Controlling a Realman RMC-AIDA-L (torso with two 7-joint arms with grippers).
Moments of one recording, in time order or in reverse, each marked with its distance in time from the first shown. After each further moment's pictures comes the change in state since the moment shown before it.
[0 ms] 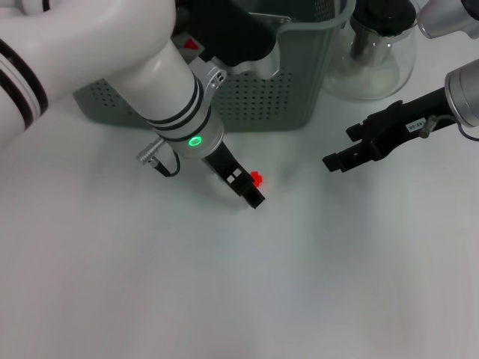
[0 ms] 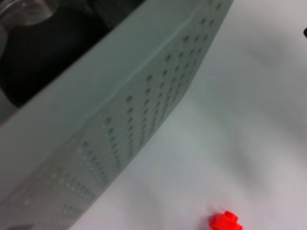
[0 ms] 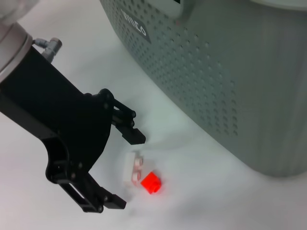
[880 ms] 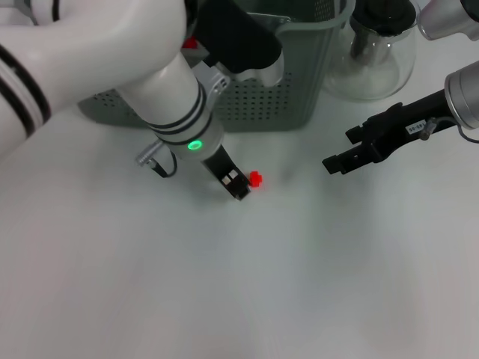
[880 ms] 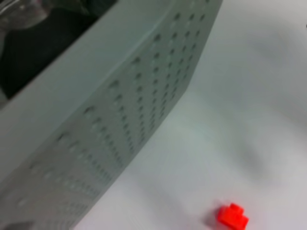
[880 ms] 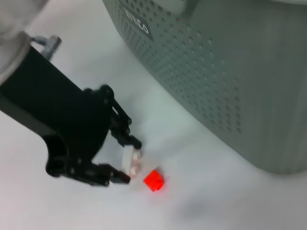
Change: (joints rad) left arm 0.009 0.003 0.061 0.032 0.030 -0.001 -0.032; right arm -0.002 0.001 0.001 0.000 0.000 -0.006 0.000
